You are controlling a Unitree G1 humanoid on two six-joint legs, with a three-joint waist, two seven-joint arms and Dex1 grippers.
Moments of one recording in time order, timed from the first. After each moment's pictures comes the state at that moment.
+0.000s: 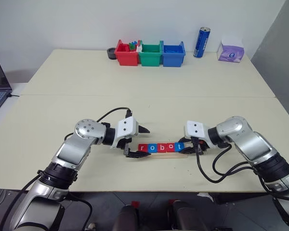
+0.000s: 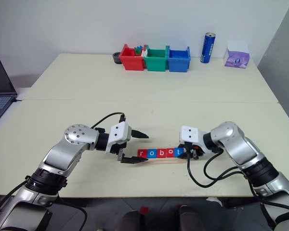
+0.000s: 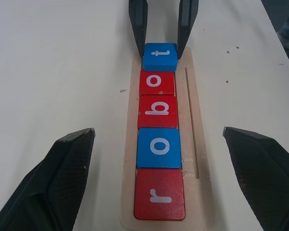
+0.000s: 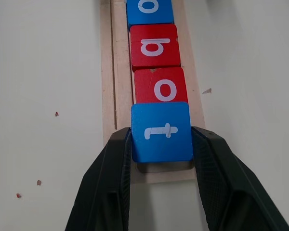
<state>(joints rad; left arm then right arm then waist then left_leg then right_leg) -0.51 0.67 -0.27 -0.01 -0.21 0.26 -1.23 -0.62 -0.72 0.45 -0.05 0.06 0.49 1.22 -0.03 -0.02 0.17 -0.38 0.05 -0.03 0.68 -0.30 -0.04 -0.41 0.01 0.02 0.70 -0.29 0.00</state>
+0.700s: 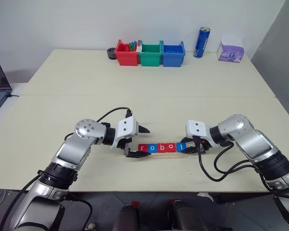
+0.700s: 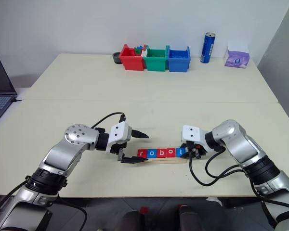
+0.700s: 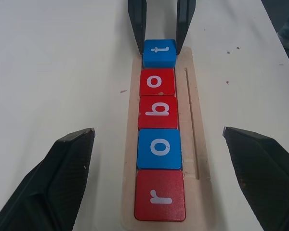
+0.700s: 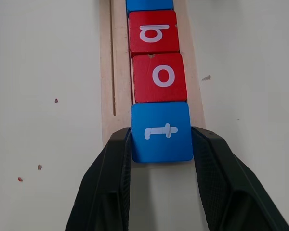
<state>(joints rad) -0.51 0.67 -0.27 -0.01 -0.21 0.26 -1.23 -0.64 -0.74 0.45 -0.03 0.05 0.49 1.26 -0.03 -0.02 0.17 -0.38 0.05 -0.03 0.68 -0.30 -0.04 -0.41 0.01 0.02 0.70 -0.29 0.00</state>
